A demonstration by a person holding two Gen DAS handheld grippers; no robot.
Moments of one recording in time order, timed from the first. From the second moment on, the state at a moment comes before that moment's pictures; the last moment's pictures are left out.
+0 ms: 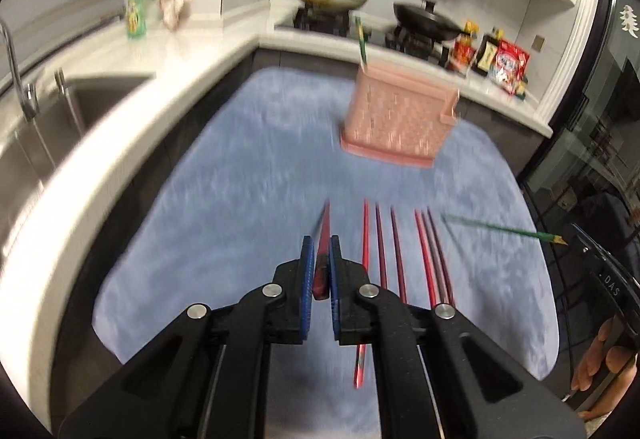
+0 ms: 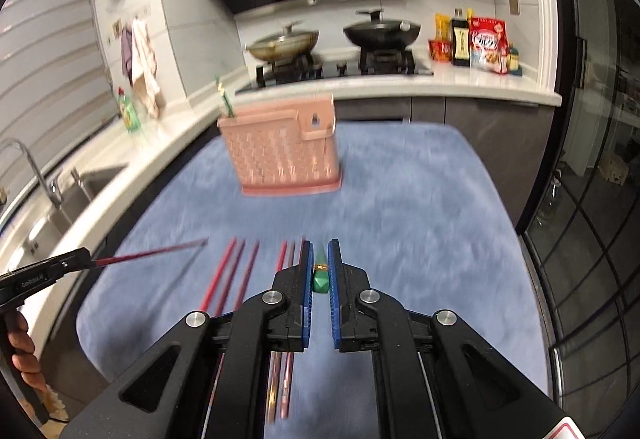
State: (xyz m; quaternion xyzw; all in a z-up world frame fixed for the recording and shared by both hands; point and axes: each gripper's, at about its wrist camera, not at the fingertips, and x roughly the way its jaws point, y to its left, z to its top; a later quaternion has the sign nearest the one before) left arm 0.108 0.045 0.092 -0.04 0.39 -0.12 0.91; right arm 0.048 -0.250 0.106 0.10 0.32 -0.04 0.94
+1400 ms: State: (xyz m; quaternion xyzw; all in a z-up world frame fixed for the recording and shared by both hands) left arm 0.339 -0.044 0.280 -0.08 0.19 -0.16 0.96; right arm 0.300 -0.294 0.245 0.17 0.18 0.00 0.97
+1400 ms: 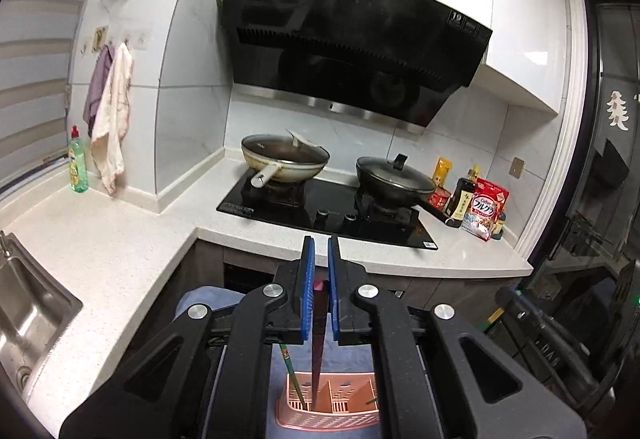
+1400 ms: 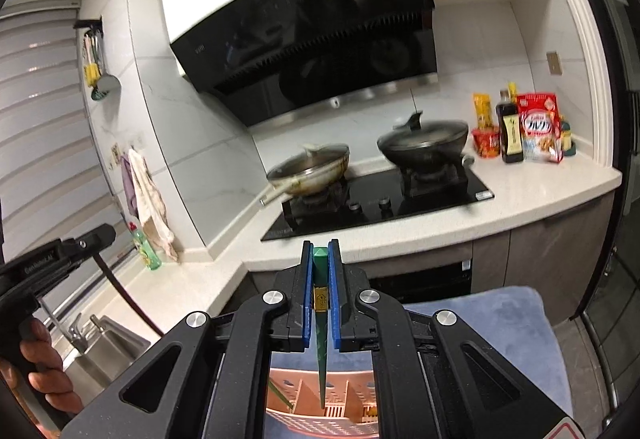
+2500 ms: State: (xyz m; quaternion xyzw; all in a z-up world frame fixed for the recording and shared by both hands) left arm 0.308 -0.030 0.198 -0.01 0.28 -0.10 0.96; right arm 0.253 -0.284 0.200 0.16 0.24 0.01 0.96
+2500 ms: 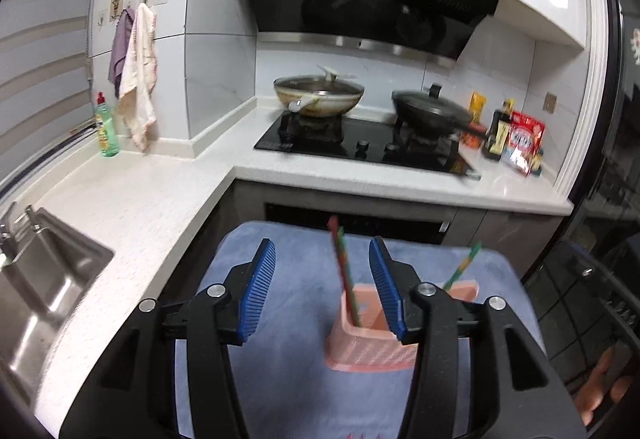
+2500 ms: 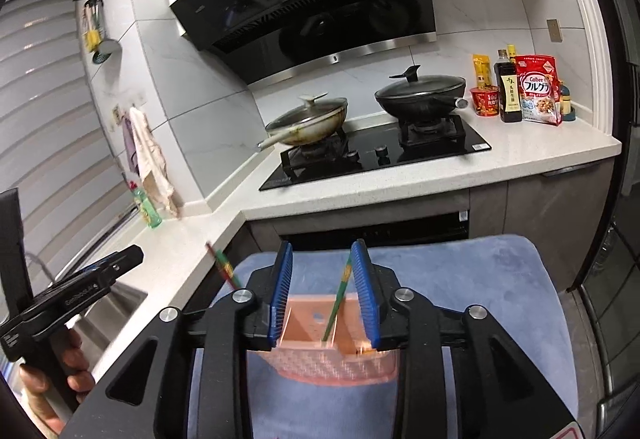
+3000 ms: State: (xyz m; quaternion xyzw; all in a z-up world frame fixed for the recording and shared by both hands) left arm 0.211 -0.002 0.111 0.03 0.34 -0.06 0.94; right arm 0.132 -0.258 0.142 0.10 0.30 -0.02 0.95
